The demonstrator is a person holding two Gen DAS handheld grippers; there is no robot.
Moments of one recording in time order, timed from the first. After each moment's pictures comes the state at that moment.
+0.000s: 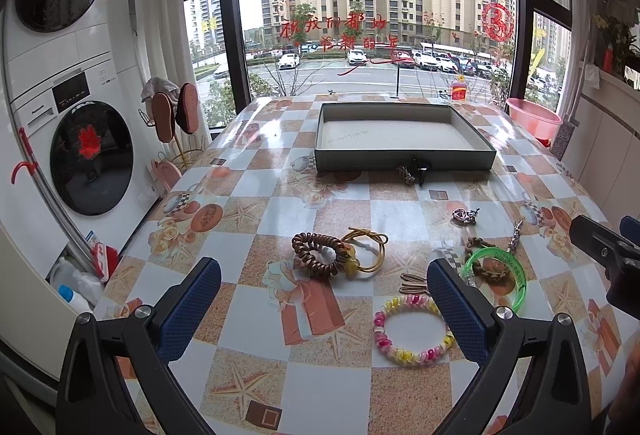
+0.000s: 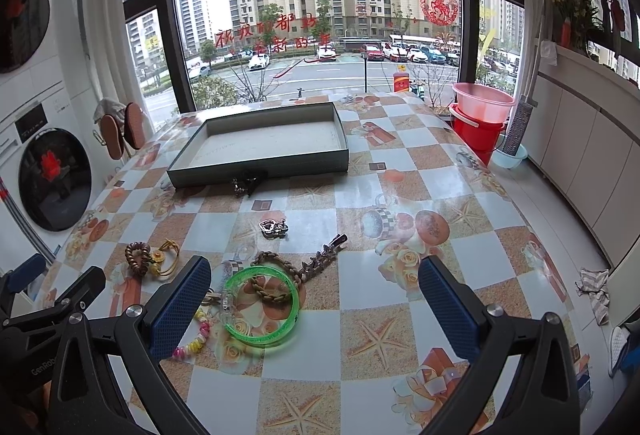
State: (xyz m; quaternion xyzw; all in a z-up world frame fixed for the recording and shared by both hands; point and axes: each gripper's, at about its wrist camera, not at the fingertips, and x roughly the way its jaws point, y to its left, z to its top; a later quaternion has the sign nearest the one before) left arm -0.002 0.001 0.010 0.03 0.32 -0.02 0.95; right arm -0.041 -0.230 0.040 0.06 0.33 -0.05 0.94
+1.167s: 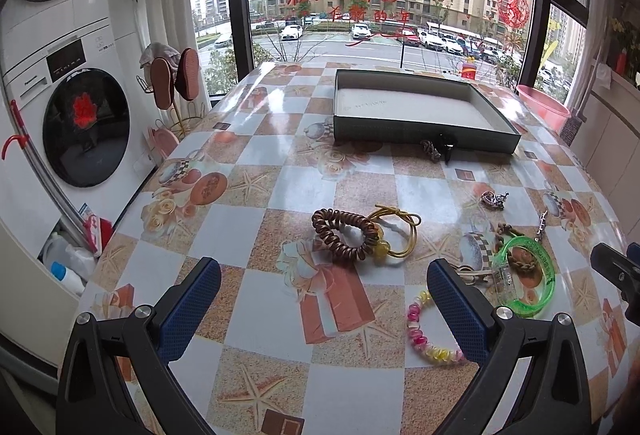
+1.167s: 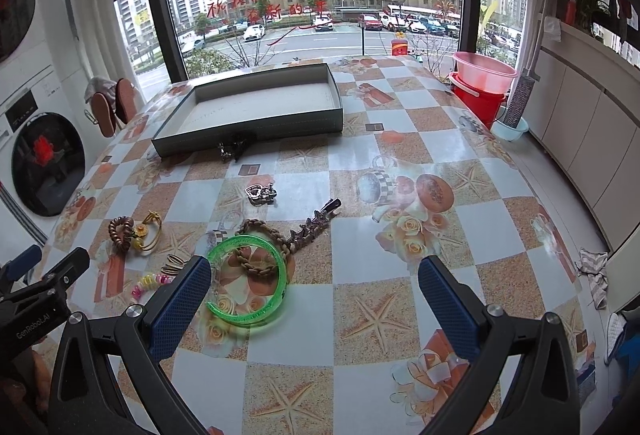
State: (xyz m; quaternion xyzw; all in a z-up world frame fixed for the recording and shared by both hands) left arm 0.030 0.033 -0.015 0.00 0.38 -0.01 0.92; right arm -0.029 -0.234 0.016 0.07 0.39 -0.05 0.92
